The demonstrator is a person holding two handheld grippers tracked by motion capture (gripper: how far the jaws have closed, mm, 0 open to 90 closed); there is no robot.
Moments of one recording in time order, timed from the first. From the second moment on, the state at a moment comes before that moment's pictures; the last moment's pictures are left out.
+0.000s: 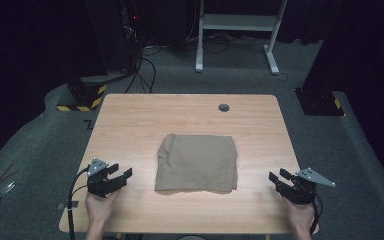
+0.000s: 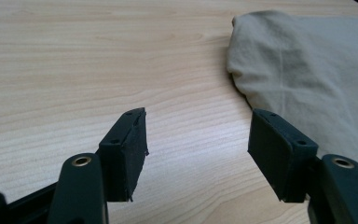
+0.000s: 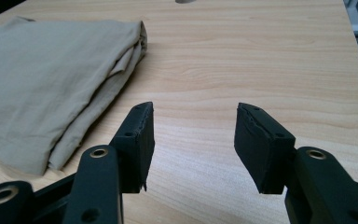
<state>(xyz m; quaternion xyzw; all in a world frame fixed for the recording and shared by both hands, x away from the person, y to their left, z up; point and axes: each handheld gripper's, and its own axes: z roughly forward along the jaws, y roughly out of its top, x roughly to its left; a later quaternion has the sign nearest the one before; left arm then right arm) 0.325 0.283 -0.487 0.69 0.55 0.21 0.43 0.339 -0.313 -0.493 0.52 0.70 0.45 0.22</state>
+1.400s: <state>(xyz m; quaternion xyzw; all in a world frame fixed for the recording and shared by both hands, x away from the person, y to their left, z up) 0.344 0.270 -0.527 0.70 0.57 0.23 0.36 0.357 -0.302 -0.520 0.53 0.73 0.37 0.23</state>
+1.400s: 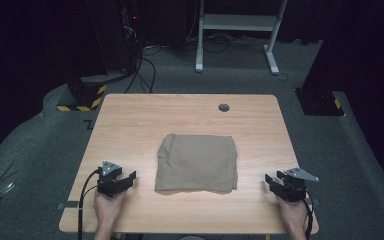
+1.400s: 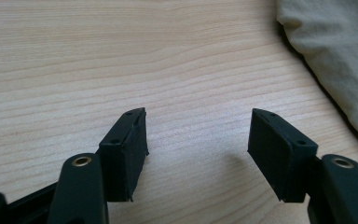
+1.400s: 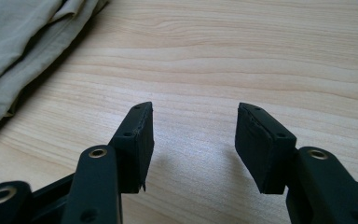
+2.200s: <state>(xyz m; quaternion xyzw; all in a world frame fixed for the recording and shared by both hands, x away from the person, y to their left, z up) 0.345 0.259 -0.528 0.73 0.55 0.25 0.33 0.363 -0.294 -0.522 0.53 0.75 0.32 0.24</state>
